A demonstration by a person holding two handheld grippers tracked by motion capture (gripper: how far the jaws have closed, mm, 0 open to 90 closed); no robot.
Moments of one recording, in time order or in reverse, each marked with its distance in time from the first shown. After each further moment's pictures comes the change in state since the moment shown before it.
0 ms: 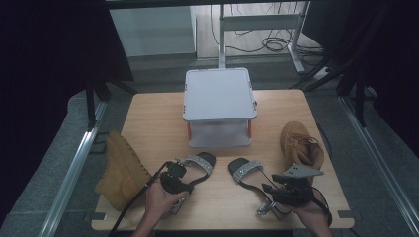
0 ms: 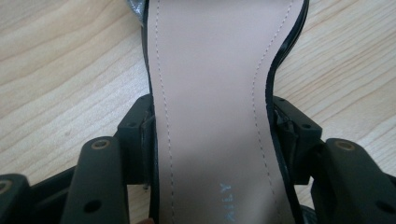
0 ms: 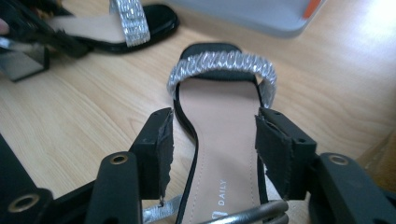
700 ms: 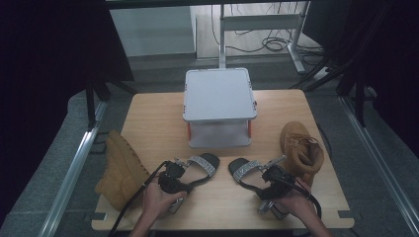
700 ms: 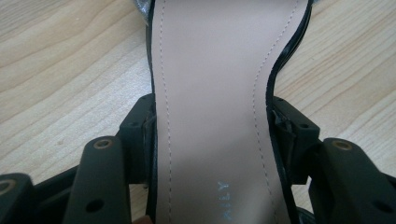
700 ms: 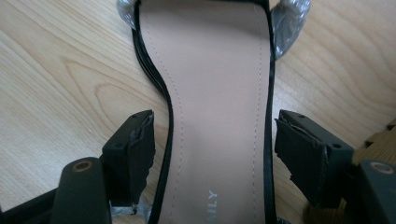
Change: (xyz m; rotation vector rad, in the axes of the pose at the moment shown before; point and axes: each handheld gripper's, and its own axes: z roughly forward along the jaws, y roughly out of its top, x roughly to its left) left arm 0.006 -0.002 -0.003 -0.019 -0.064 0.034; right arm 0.004 0.020 0.055 0.435 -0.118 -0.049
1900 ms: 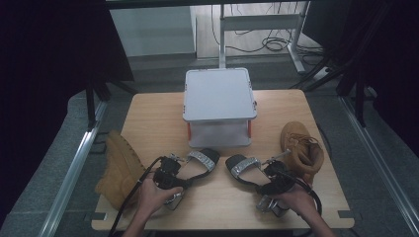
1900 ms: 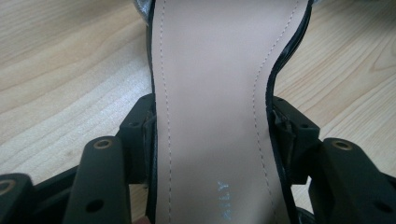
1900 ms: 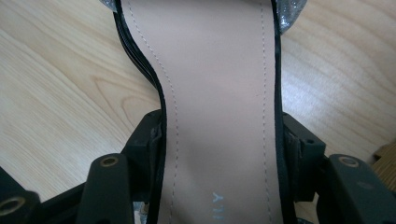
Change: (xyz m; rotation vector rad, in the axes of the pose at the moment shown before) left arm 0.013 0.006 -0.017 -0.065 -0.093 -0.041; right arm -0.010 0.007 -0.004 0.024 0.121 0.119
